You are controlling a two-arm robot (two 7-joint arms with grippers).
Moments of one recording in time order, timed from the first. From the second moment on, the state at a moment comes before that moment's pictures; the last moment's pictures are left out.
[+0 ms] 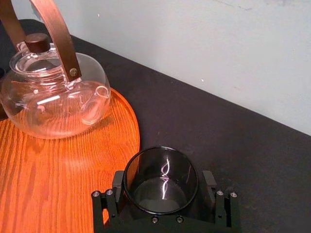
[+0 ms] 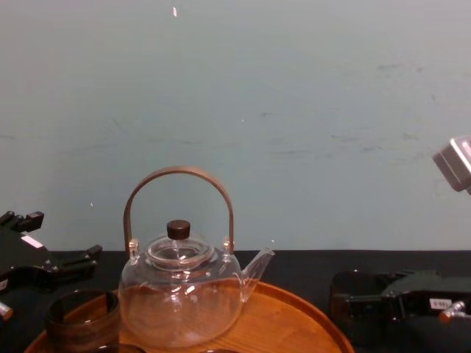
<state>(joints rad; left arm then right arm) -0.20 0.60 0.45 -1.41 -0.25 -0.12 0.03 0.46 0.35 -0.43 -1.09 0.29 0.17 0.49</state>
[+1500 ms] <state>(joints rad) -0.20 0.60 0.45 -1.41 -0.25 -0.12 0.03 0.45 0.36 -0.43 -1.10 0.29 0.15 0.49</state>
